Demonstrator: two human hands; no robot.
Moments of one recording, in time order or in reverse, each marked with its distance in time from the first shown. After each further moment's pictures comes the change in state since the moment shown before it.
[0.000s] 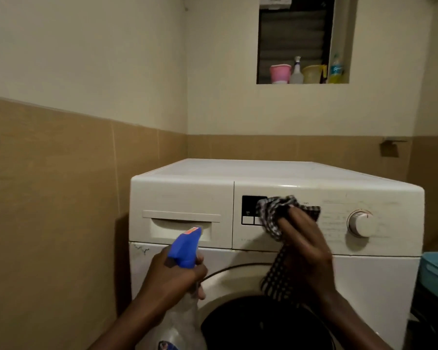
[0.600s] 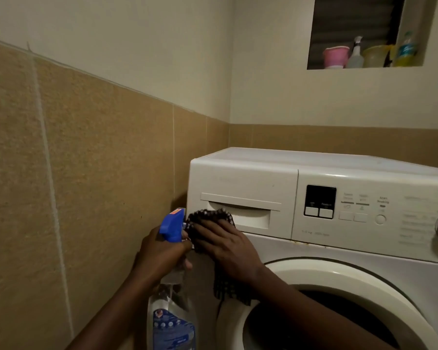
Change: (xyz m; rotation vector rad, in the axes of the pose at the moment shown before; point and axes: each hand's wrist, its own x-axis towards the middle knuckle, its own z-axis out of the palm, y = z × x) left_hand 0.020 -0.043 -0.101 -0.013 0.302 -0.113; right_hand -0.004 -0.124 0.168 -0.020 -0.652 -0.568
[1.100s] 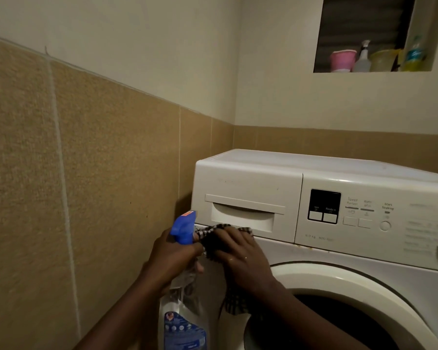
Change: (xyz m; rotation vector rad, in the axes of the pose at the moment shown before) left_hand -0.014 0.010 0.005 0.022 -0.094 -0.029; right_hand -0.026 -0.006 0.004 0.034 0.139 0.117
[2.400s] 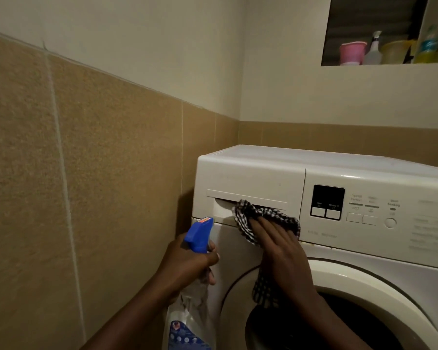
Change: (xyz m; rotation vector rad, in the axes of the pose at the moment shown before) left_hand -0.018 -0.007 0.016 0.058 -0.147 0.095; right_hand -0.035 0.022 -0.040 -0.049 0.011 0.407
